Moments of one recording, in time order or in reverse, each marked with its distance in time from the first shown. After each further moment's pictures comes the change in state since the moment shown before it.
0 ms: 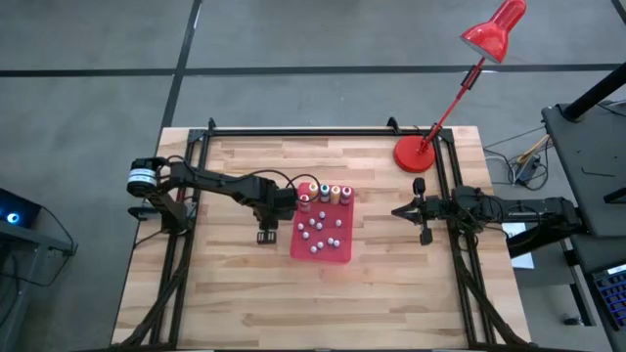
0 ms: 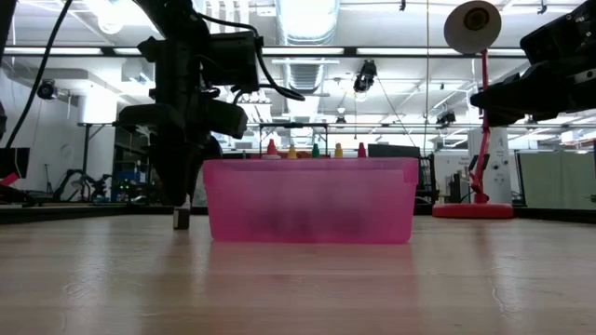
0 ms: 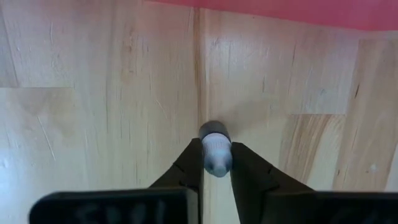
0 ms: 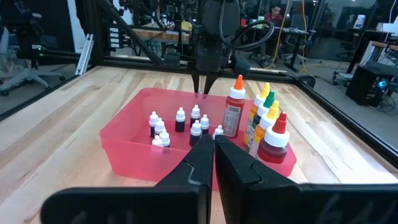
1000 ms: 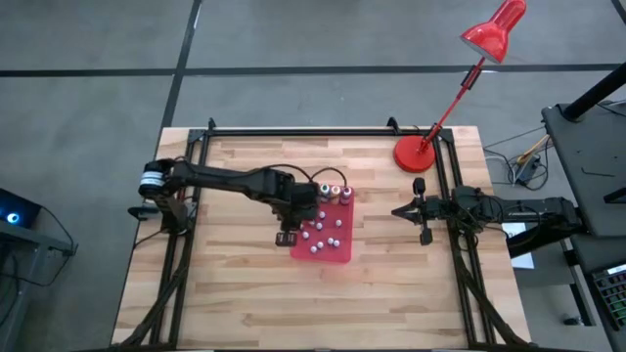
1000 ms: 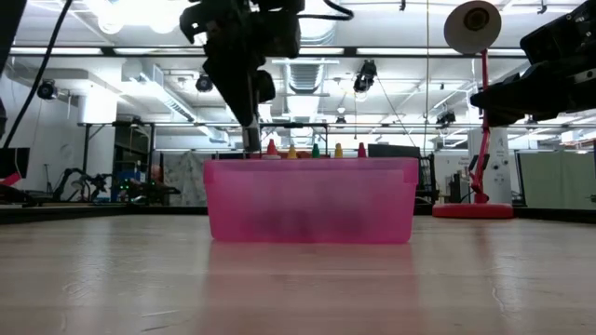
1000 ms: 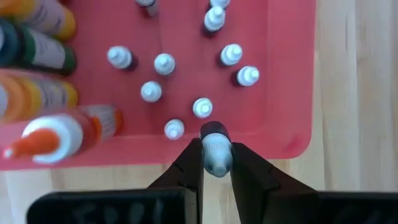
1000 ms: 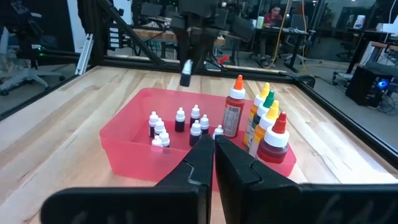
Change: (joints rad) left arm -0.072 0.093 0.455 -0.204 0.053 0.021; right arm 0.000 0.000 0.000 0.000 0.000 -0.002
